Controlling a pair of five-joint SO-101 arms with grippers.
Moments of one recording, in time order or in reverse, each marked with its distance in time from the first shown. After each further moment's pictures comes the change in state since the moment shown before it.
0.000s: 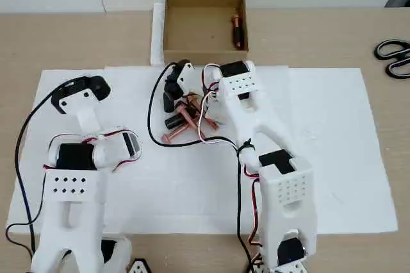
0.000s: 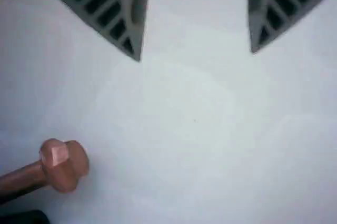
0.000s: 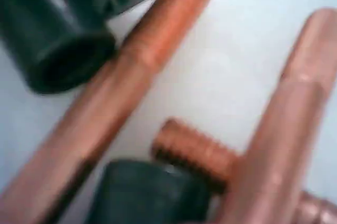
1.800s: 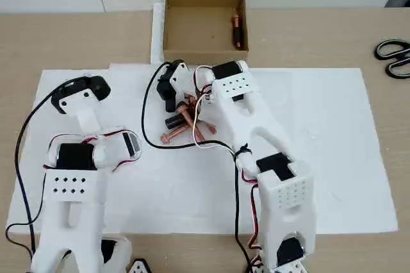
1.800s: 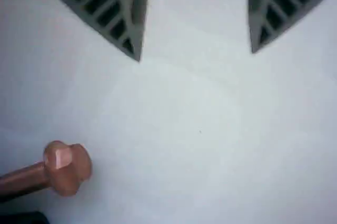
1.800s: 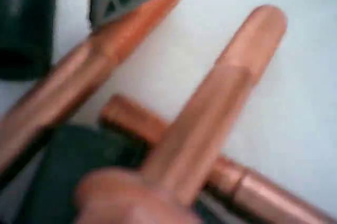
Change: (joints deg) left arm 0.0 0.0 0.0 0.0 0.0; right arm -2.7 -3.5 0.9 1.6 -5.2
